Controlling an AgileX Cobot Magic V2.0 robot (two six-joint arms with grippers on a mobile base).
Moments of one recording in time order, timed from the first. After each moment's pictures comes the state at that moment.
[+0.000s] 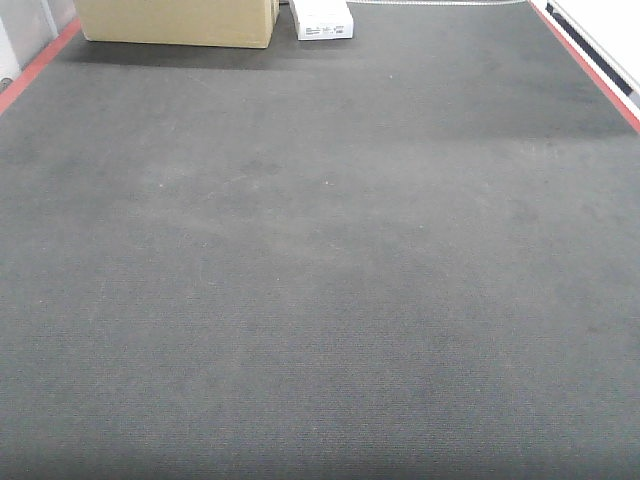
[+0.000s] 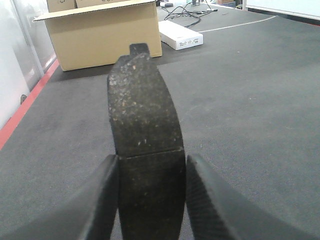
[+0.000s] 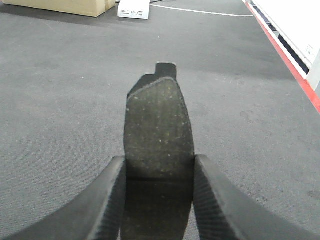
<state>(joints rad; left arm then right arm) -0.01 0.29 -0.28 -0.48 0.25 0.57 0.07 0.23 -0.38 0.00 0.52 -0.09</state>
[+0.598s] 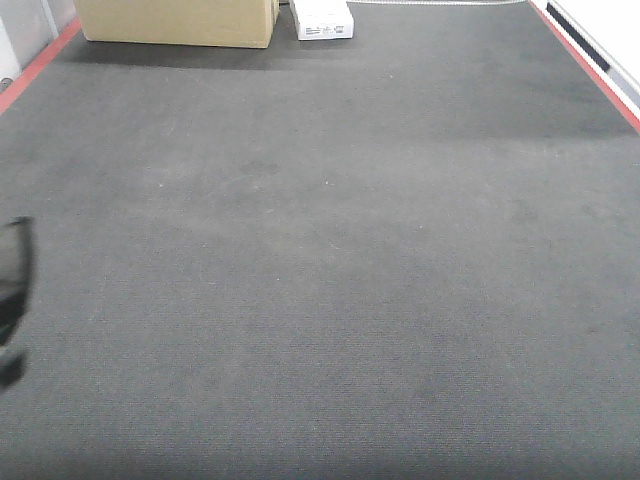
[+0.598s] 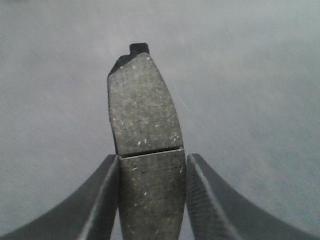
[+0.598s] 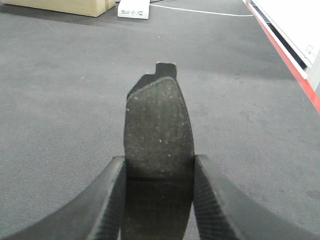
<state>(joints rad) -0.01 0.83 -0.56 -0.51 0.45 0.57 0.07 0.23 -0.38 0.00 0.52 -0.09</state>
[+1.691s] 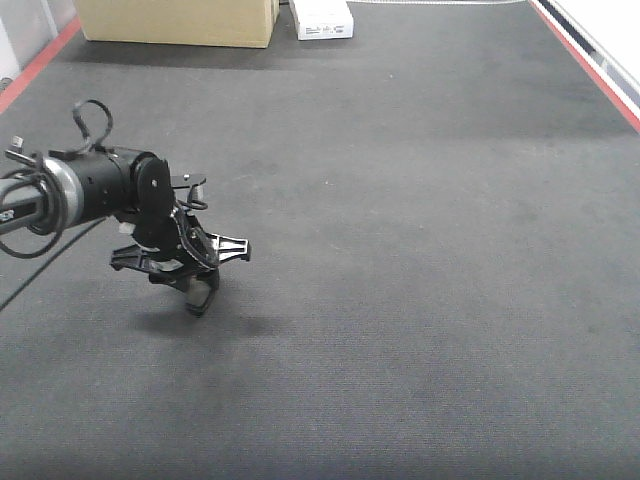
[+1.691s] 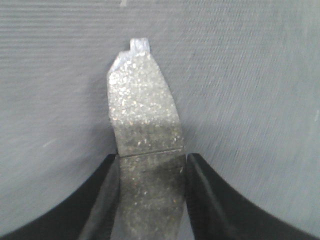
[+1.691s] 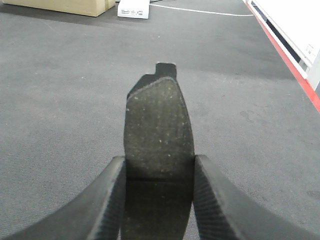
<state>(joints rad) -0.31 2.06 -1.49 -0.09 0.81 -0.32 0.07 0.23 -0.38 0.00 0.52 -0.09</state>
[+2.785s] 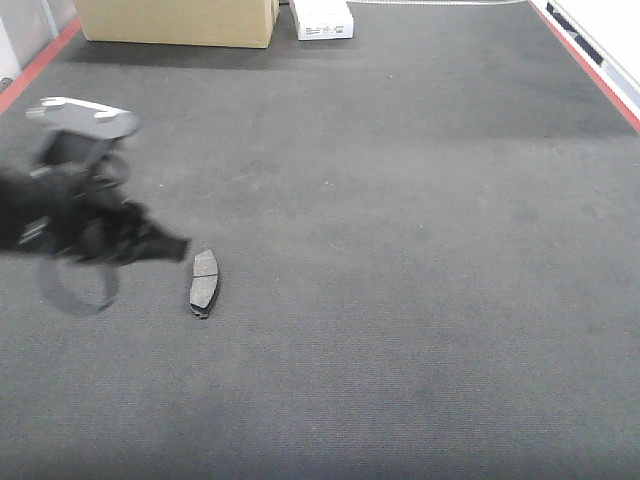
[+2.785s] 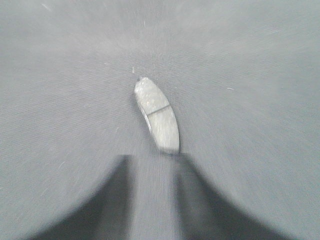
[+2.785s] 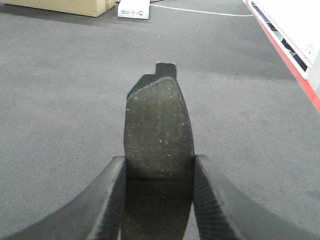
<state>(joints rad) -0.40 1.31 -1.01 0.19 0.64 -0.27 0.07 0.23 -0.38 0.00 0.52 -0.09</state>
